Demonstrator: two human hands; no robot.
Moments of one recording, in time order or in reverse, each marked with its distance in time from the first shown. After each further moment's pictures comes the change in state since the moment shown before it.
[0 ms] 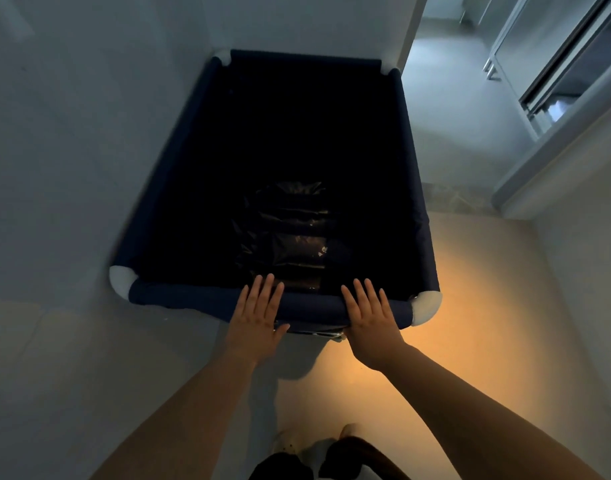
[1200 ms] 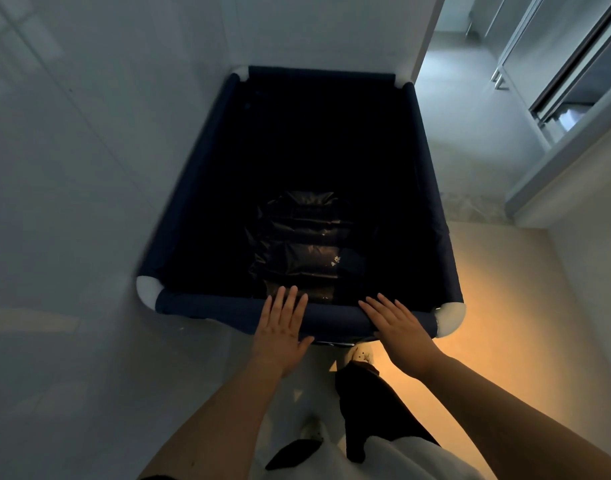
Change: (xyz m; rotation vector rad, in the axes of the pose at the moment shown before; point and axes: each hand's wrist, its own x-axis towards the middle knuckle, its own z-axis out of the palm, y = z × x) left_hand 0.000 -0.003 -0.001 0.050 -0.045 0.005; right_hand 0.007 0.019 0.009 0.088 0.078 -0.144
